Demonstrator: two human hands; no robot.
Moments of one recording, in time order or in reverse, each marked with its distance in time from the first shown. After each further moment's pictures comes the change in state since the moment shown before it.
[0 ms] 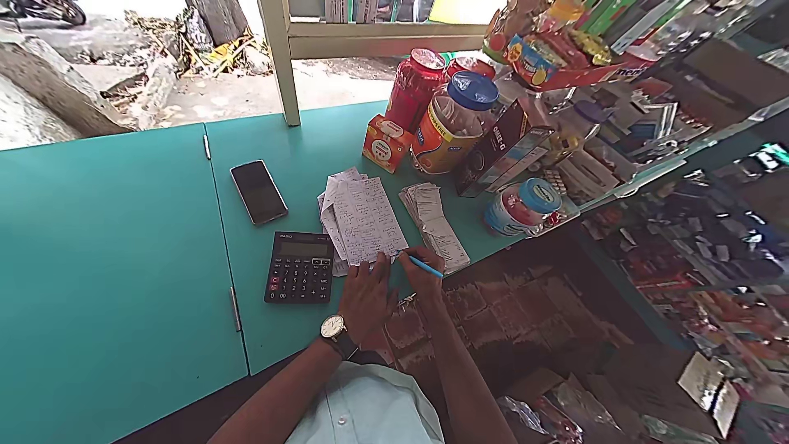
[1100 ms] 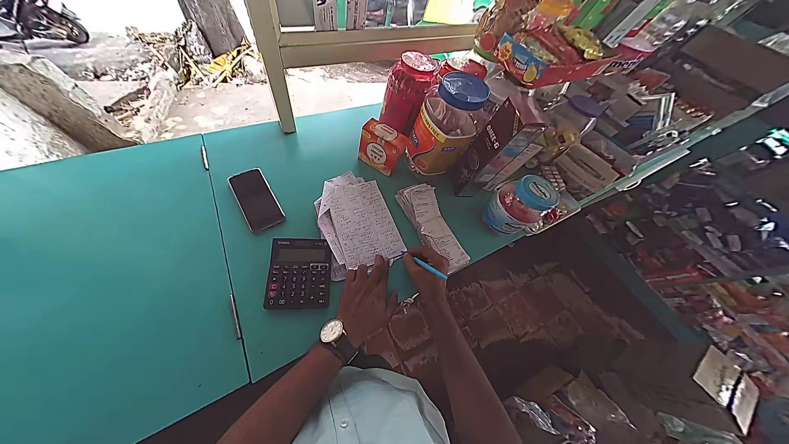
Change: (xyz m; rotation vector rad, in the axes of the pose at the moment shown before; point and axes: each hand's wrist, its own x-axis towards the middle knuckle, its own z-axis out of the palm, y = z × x) left_hand 0.000 0.000 0.002 0.024 -0.007 -0.015; right_hand 0.002 0.008 -0.008 -0.005 0.030 0.002
